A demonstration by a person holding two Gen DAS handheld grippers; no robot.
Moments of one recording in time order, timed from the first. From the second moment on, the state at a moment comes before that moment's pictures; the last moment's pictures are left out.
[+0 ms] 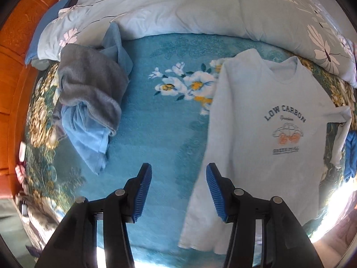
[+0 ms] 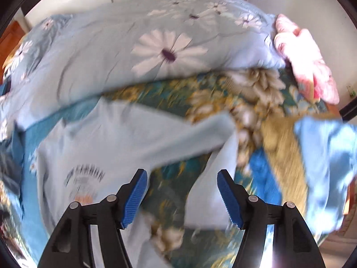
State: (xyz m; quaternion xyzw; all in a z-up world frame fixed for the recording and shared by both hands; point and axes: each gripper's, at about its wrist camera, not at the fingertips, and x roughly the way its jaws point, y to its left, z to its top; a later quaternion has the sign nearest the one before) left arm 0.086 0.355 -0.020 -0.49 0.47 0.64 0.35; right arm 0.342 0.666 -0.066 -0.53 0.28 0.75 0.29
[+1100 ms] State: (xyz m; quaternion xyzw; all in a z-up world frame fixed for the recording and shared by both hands) left arm -0.042 0.415 -0.114 -0.43 0.50 0.60 0.46; right arm 0.276 0.434 -0.075 -0.57 0.38 0.69 0.22
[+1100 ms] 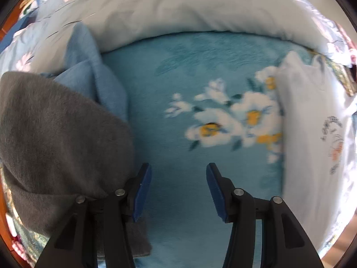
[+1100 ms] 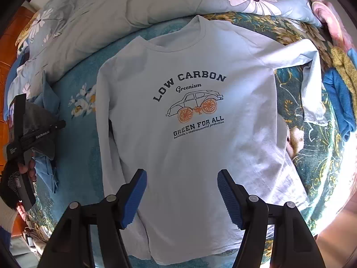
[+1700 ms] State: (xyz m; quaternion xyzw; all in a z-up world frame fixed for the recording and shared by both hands) left arm -0.089 0.390 -0.064 -0.51 0.37 0.61 0.48; right arm 0.266 0.429 -0.081 -0.57 0.39 0.70 0.20
